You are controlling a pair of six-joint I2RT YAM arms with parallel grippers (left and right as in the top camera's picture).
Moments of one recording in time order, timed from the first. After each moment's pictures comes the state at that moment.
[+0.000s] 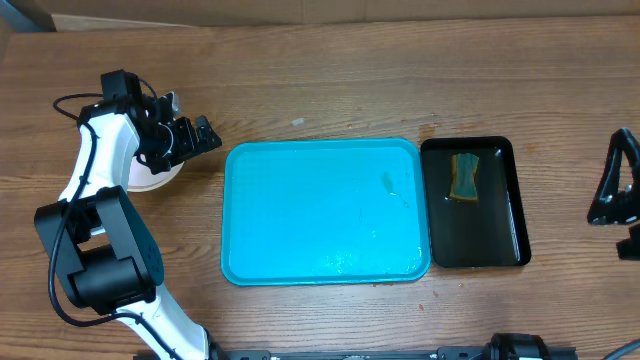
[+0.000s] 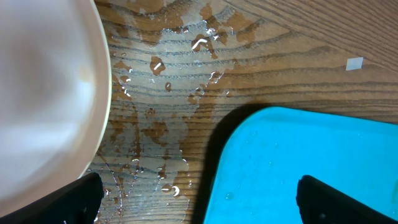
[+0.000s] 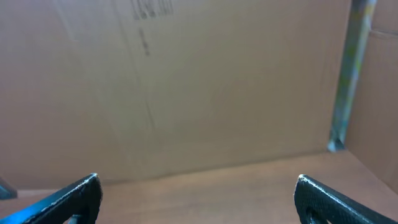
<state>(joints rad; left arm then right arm) 0.27 1.97 1.47 -0.88 0.38 -0.05 -0.05 0.82 1.75 -0.99 -0.04 0.17</state>
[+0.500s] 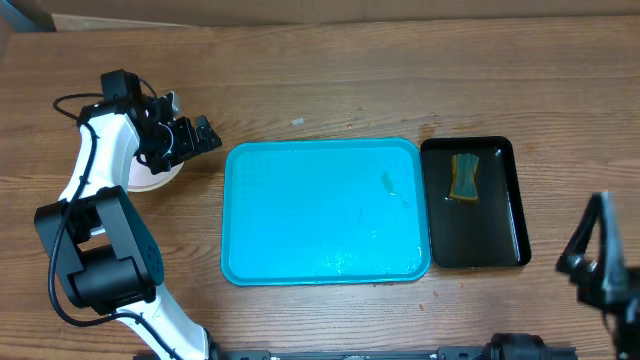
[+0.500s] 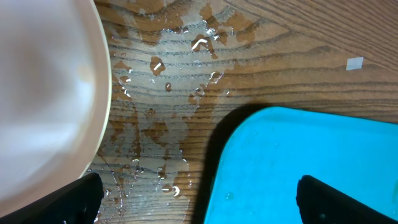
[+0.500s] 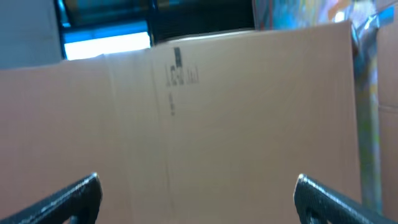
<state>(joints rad) 0.27 1.97 1.47 -0.88 0.38 -0.05 -0.05 0.31 1.02 -0.33 -0.09 0.17</state>
